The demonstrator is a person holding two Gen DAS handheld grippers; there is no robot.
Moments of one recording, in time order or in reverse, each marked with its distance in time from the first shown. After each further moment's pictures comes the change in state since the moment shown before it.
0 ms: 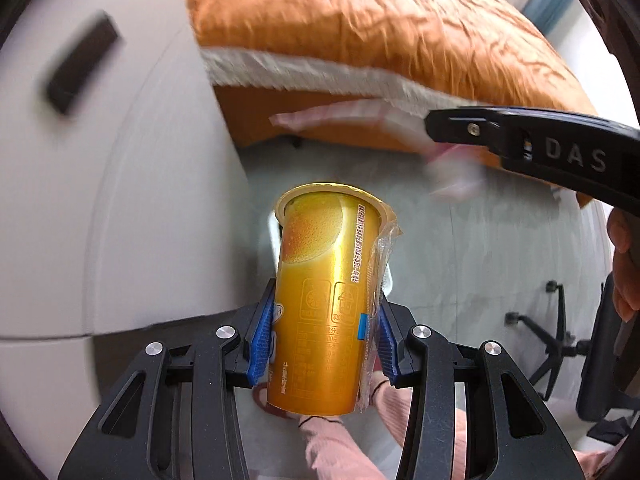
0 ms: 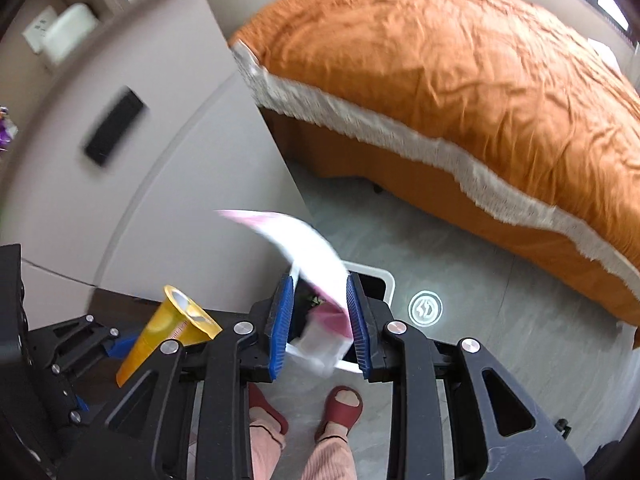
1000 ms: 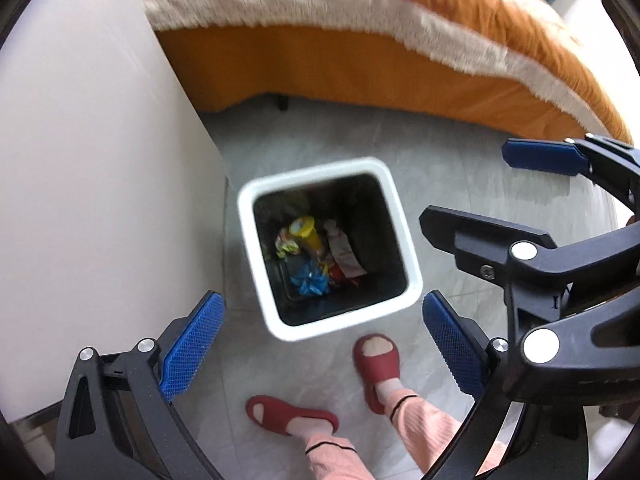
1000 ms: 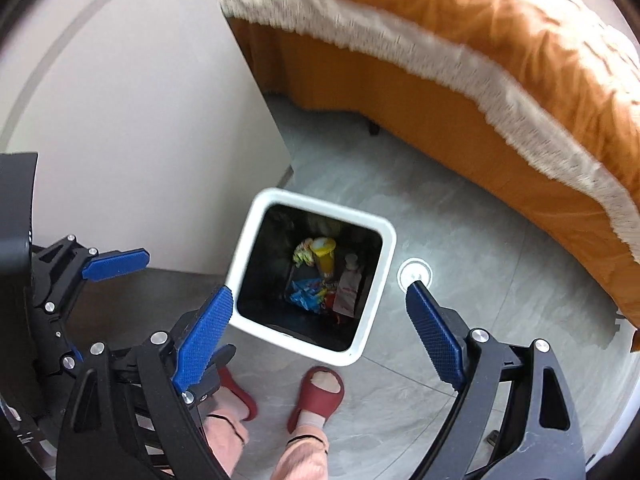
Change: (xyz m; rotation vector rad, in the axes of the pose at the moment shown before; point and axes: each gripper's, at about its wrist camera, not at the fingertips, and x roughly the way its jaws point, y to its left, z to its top) left arm 0.132 0.000 0.010 0.029 0.067 0.000; right arm 0.115 -0.020 -0.044 -0.032 0.141 -0.050
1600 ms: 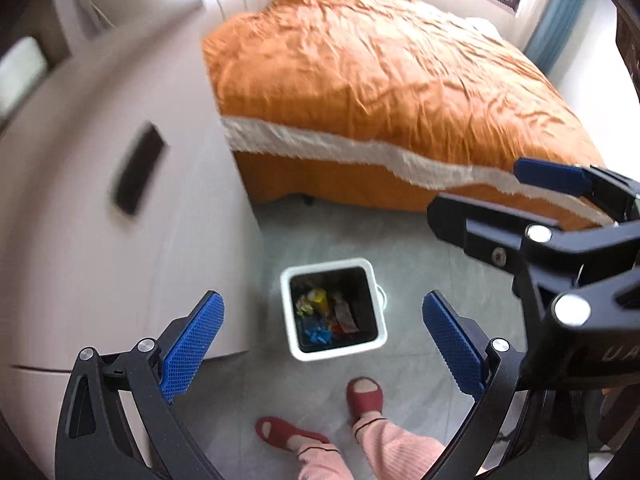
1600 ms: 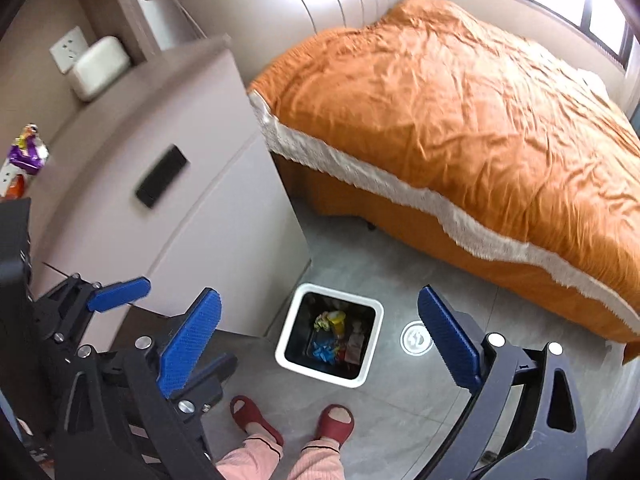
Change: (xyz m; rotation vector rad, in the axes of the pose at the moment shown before) left arm -0.225 -0.012 0.009 -0.079 -0.264 0.084; right arm -0.219 0.036 0.033 -0.009 -0.289 0.015
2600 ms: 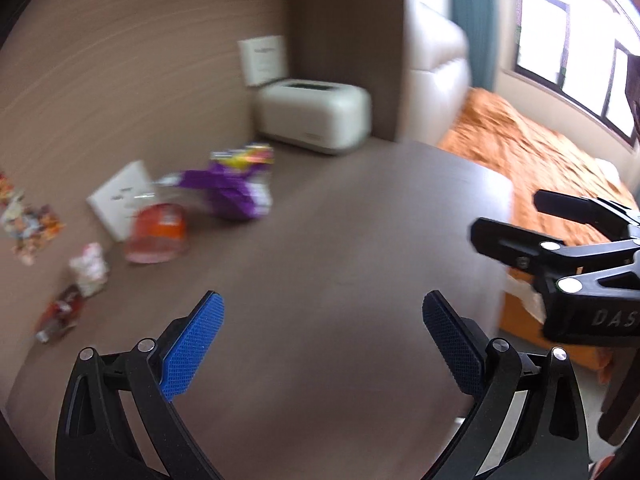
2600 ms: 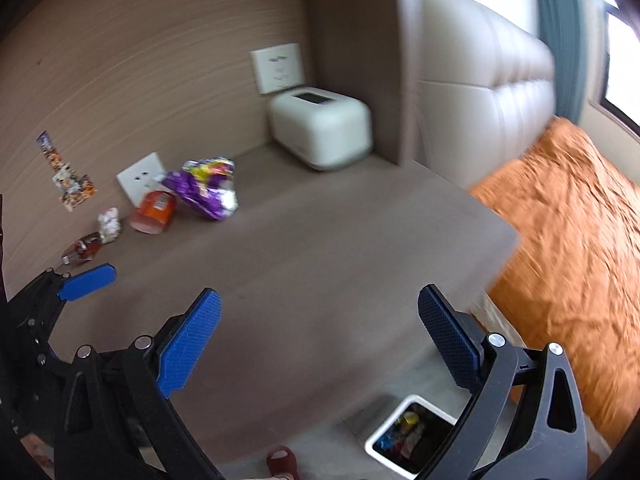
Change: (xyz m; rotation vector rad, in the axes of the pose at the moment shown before) left arm -0.215 0.239 -0.051 -0.413 -0.298 0.409; right arm -0.063 0.262 0.100 -0.393 -0.190 0.304
